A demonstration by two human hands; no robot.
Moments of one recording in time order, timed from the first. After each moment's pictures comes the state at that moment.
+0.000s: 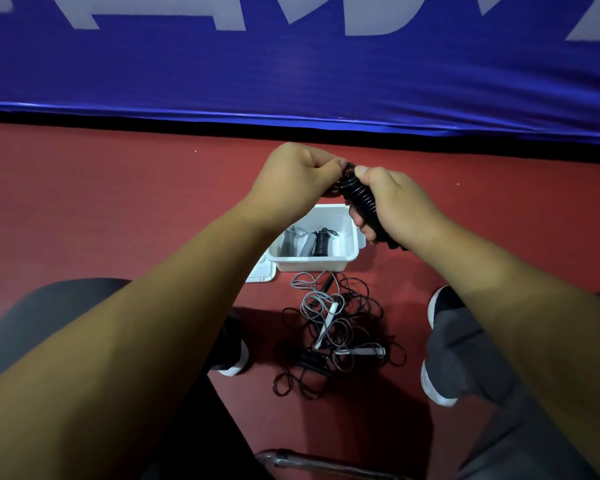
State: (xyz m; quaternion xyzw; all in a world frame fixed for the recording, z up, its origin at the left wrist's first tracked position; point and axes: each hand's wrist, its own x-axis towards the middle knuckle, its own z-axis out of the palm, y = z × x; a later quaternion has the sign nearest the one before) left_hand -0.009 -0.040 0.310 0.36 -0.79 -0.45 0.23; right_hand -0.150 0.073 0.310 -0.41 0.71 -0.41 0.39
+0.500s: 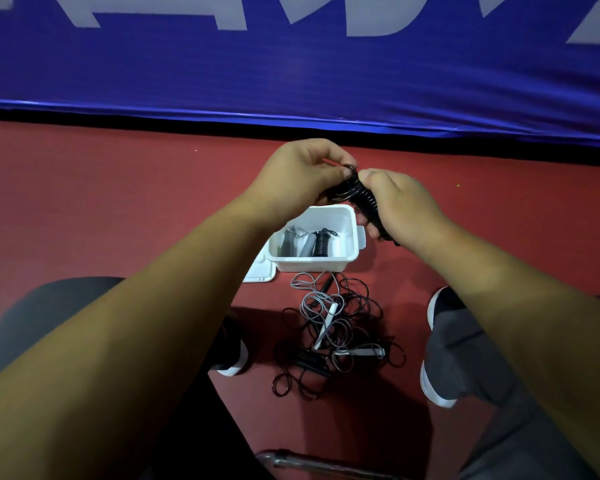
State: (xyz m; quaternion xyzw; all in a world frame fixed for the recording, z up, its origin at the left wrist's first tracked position) left_hand -0.010 -0.040 0.315 0.34 -0.71 -0.58 0.22; right_hand -0.157 0.069 0.297 -0.43 0.72 -0.42 0.36
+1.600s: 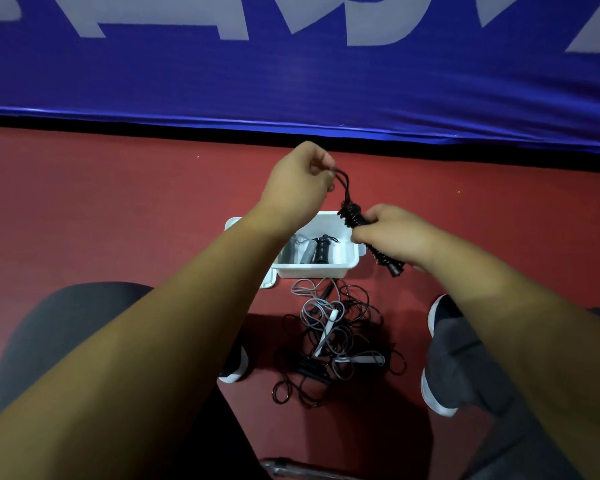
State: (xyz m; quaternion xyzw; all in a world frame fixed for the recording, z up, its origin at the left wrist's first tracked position) left_hand -0.025 -0.053 0.294 0.42 -0.71 -0.50 0.27; right_hand -0.177 0.061 0.264 -0.41 0.79 -0.23 0.40
